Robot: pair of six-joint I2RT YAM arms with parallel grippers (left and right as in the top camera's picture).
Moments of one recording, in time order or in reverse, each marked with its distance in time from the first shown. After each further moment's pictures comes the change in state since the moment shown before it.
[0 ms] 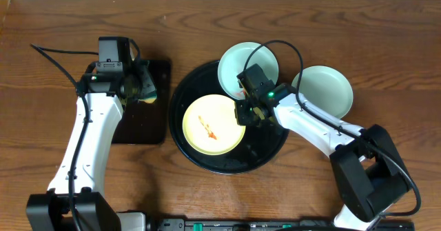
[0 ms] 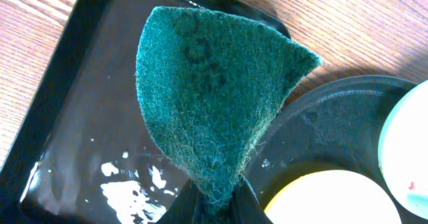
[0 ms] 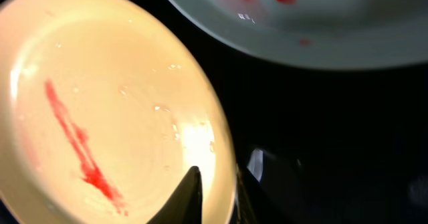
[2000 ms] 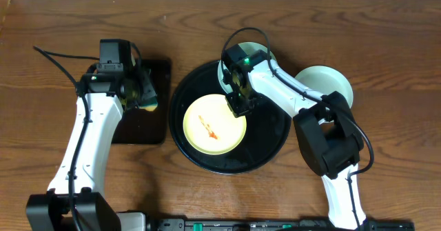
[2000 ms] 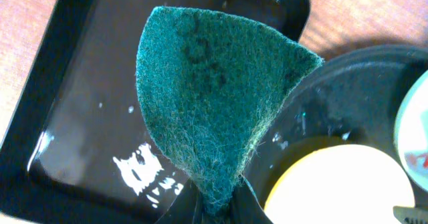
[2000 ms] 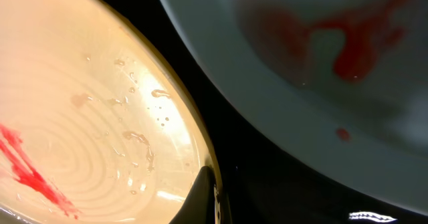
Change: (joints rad) left arm 0.000 0.000 0.000 -0.098 0.007 0.000; right arm -0.018 0.381 0.515 -0.501 0.013 -0.338
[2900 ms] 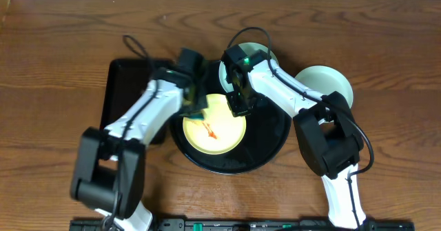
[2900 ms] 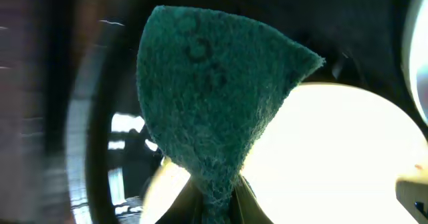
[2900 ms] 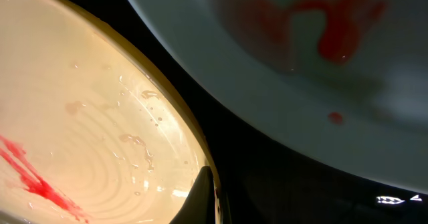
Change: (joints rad) left arm -0.373 0.287 0.000 0.106 -0.011 -0.182; right arm 0.001 0.000 0.003 -0.016 0.001 0.109
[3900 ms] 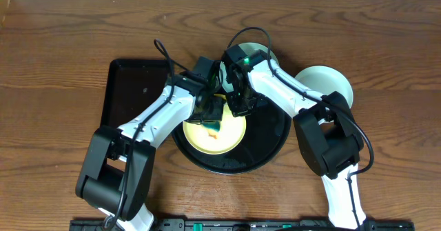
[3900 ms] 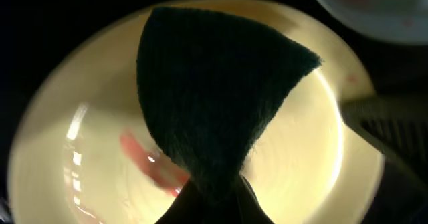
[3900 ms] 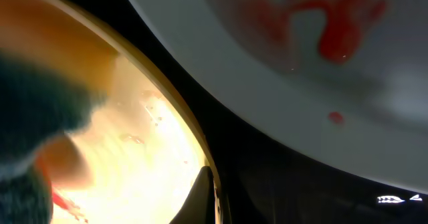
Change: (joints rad) left arm -0.083 0.009 -0.040 0.055 0.137 0.176; right arm 0.000 0.000 0.000 -0.001 0.000 0.000
